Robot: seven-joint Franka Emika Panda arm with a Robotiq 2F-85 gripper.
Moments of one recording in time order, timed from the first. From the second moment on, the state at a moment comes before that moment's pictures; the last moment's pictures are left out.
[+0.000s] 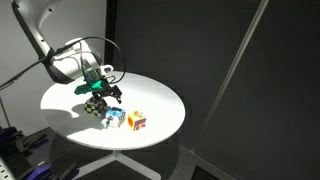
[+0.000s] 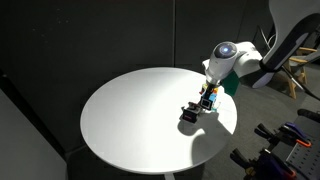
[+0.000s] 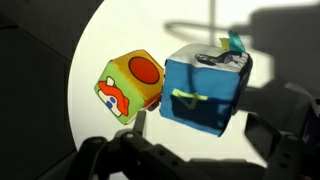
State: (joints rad) arm 0.61 0.44 -0.64 -2.34 -1.09 2.92 0.76
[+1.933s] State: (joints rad) arm 0.00 0.26 -0.05 -2.37 -0.16 2.68 -0.13
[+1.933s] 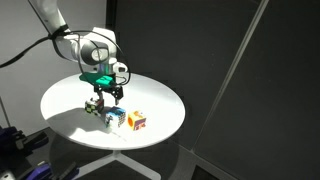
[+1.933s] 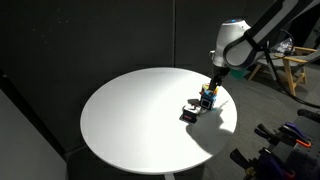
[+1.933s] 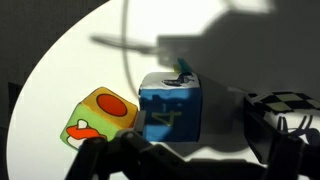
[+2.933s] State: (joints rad) arm -0.03 0.34 -0.08 -2.31 -0.16 2.65 -0.13
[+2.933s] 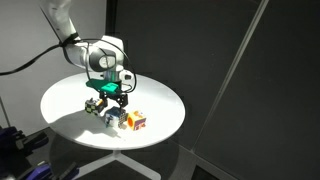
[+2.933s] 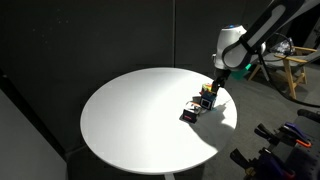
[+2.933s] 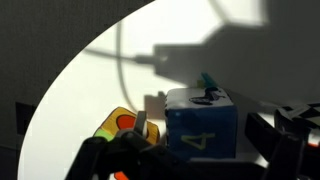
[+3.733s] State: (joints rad) arm -0.04 0.39 -0.10 -2.25 -0.16 2.62 -0.12
